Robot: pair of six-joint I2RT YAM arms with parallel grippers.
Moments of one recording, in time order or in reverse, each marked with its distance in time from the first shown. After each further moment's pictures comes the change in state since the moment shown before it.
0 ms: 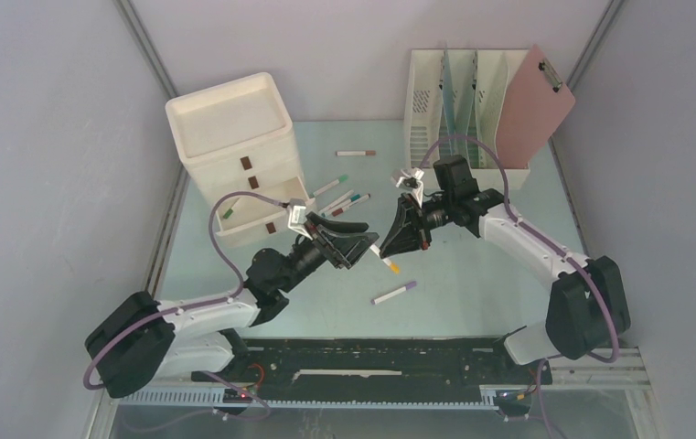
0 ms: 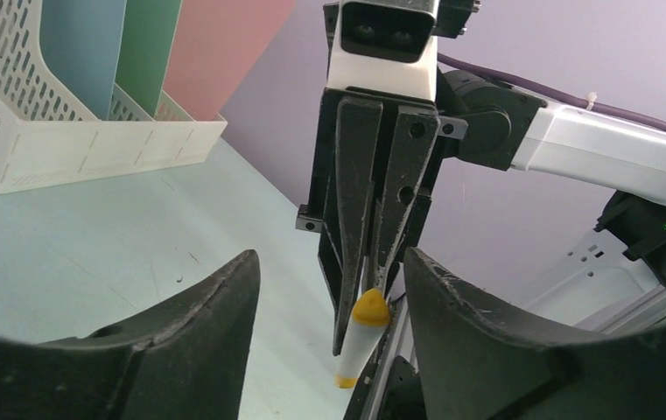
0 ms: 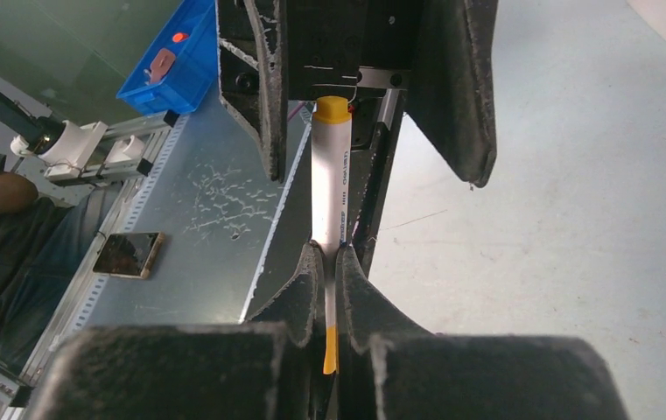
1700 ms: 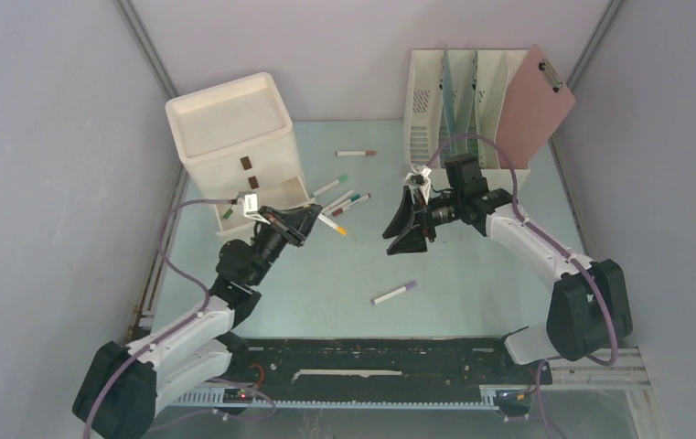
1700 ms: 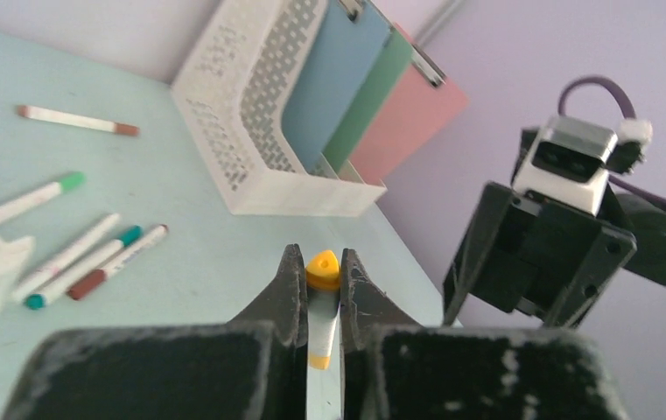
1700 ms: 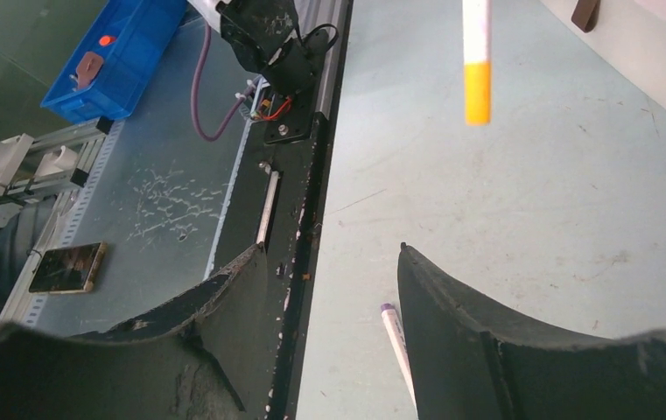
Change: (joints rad) left arm 0.325 -0.231 -0.063 -0.272 -0.024 -0.002; right arm -0.067 -0.013 -0.019 0.022 0.091 -0.031
